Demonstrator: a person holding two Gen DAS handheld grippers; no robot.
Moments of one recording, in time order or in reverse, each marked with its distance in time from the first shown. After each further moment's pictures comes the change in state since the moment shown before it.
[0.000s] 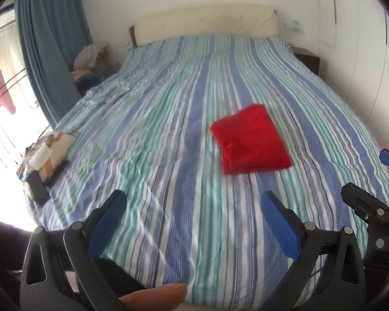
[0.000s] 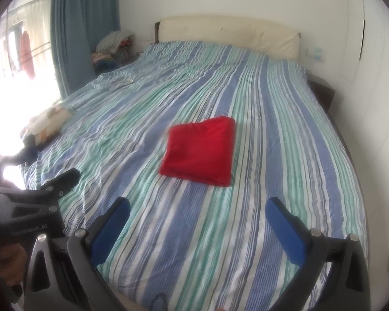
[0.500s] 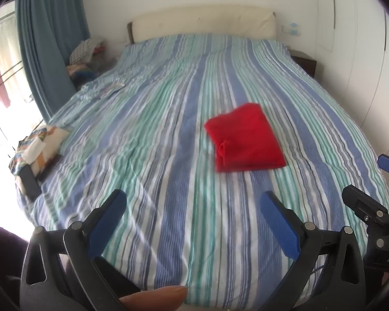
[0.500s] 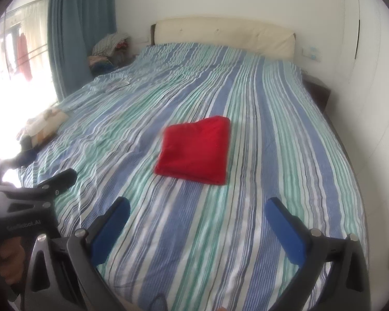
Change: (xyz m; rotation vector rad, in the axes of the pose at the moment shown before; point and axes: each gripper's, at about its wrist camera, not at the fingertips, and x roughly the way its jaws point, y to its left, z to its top) left arm 0.005 0.004 -0.007 -0.028 0.002 -0.037; right arm 0.000 -0.005 -0.007 0.011 -0.011 -0.014
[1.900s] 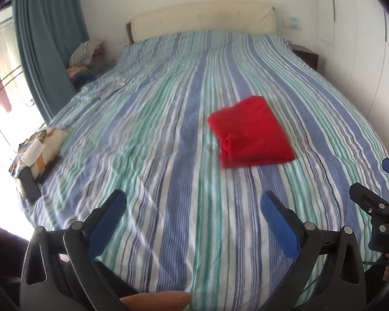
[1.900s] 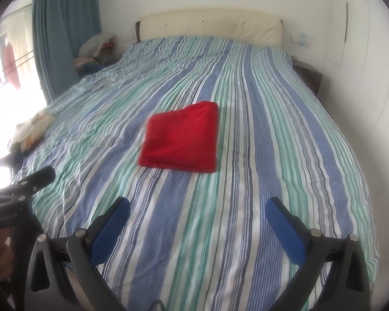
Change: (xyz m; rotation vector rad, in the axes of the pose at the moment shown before) left arm 0.024 -0.003 -0.011 0.031 0.002 0.020; right arm 0.036 -0.020 -0.025 0.071 0.029 -0.033
